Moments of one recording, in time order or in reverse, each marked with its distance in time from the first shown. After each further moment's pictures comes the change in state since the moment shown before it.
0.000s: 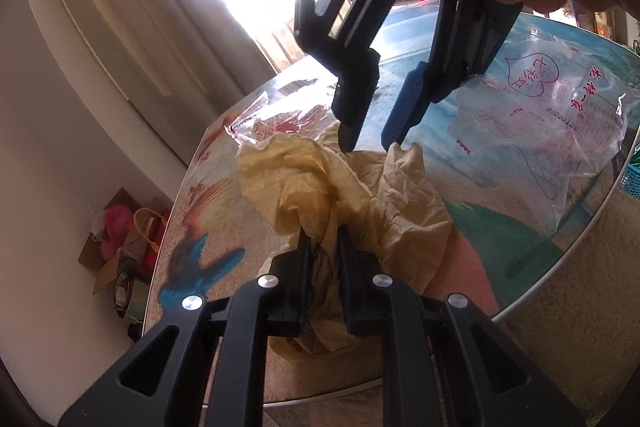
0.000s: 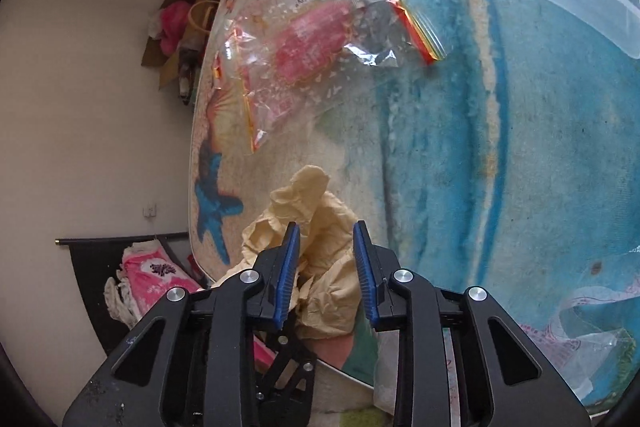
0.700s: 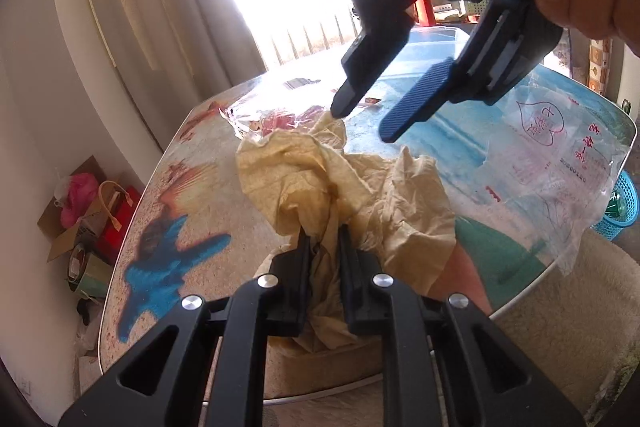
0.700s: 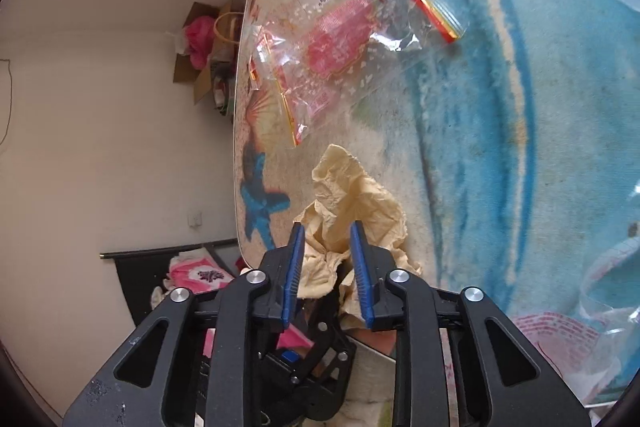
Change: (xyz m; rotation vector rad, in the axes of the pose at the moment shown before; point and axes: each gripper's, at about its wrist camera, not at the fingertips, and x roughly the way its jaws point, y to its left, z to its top) left arm 0.011 0.032 -0.007 -0.181 -0.016 -0.150; right arm -0.017 0.015 -0.029 -0.013 -0.043 0.110
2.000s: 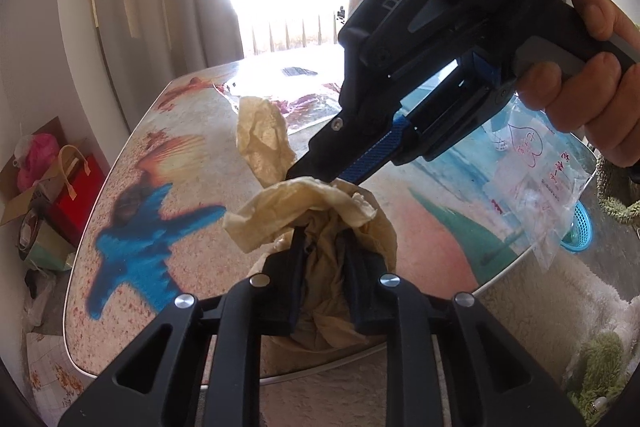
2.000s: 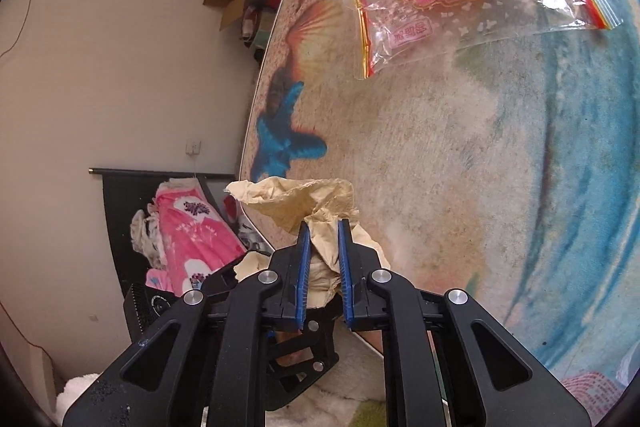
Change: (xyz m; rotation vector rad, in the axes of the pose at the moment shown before) left arm 0.000 0.039 -0.012 -0.116 0.003 -0.188; right arm 0.056 0.033 0.001 -0.235 0.205 0.062
